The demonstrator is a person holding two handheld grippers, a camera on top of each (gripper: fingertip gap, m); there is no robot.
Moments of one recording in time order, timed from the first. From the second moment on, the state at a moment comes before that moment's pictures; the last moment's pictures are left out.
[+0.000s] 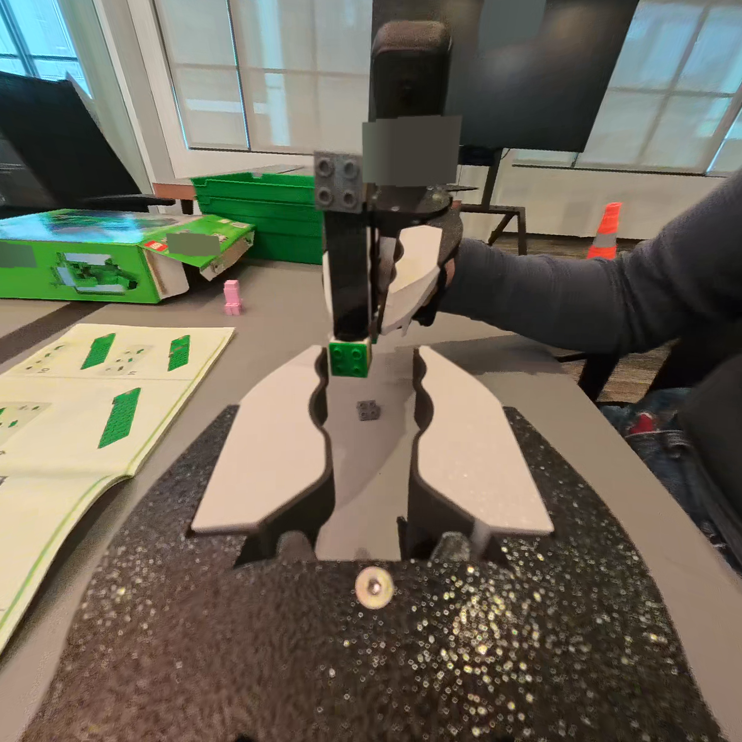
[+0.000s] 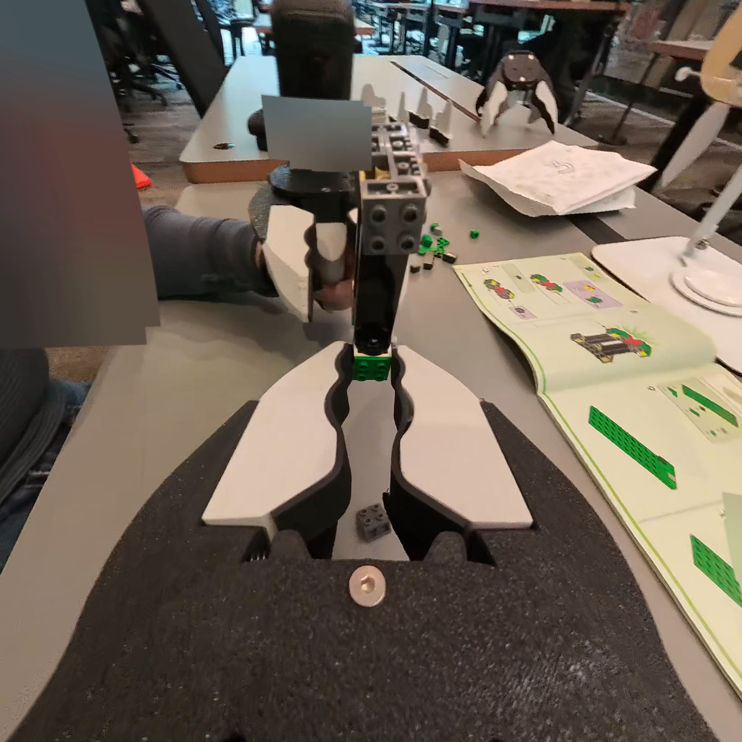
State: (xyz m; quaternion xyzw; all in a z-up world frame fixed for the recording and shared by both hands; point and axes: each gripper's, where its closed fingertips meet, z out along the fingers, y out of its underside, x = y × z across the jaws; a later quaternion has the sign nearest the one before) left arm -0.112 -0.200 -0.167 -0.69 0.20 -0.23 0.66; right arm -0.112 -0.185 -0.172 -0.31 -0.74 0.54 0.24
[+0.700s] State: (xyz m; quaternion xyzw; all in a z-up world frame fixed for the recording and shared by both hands) left arm -0.128 -0.190 -0.173 -0.70 0.16 -0.16 0.68; right arm -0.116 -0.176 -0.164 -0.36 -0.69 0.57 0.27
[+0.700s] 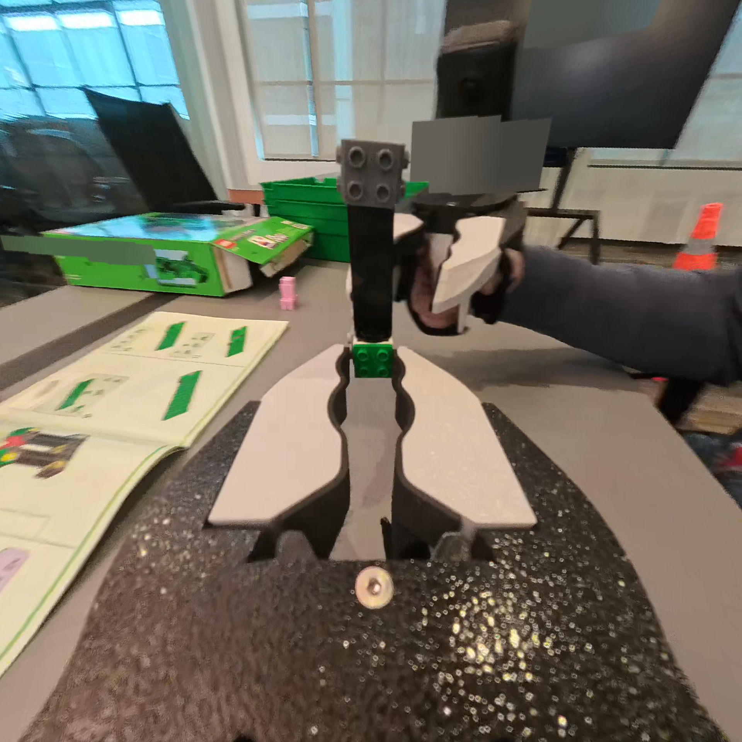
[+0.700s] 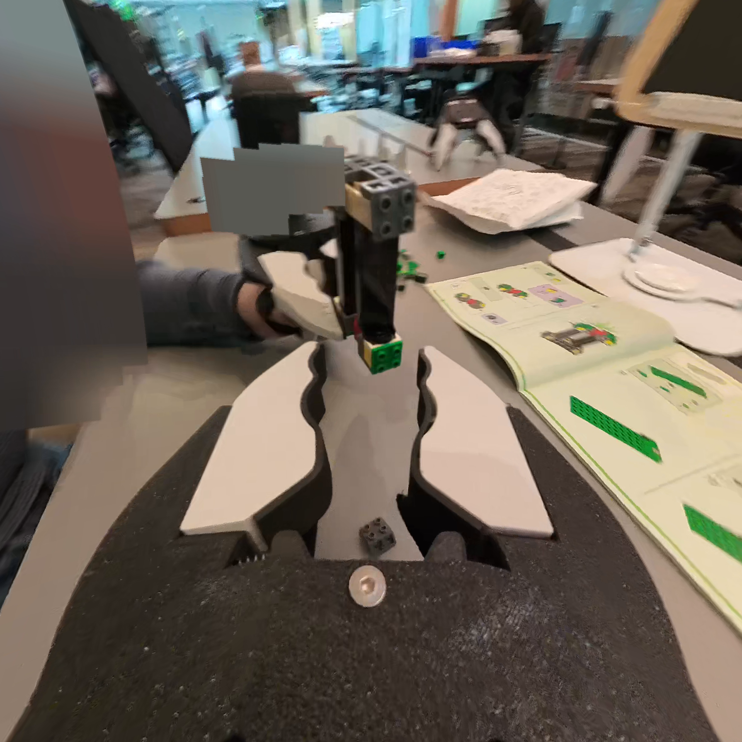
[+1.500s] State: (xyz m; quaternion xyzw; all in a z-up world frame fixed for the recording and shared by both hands) left arm -0.152 -0.183 -0.169 -0.72 0.09 0.08 0.69; right arm -0.145 -0.169 -0.137 -0.50 -0.51 0.52 0.47
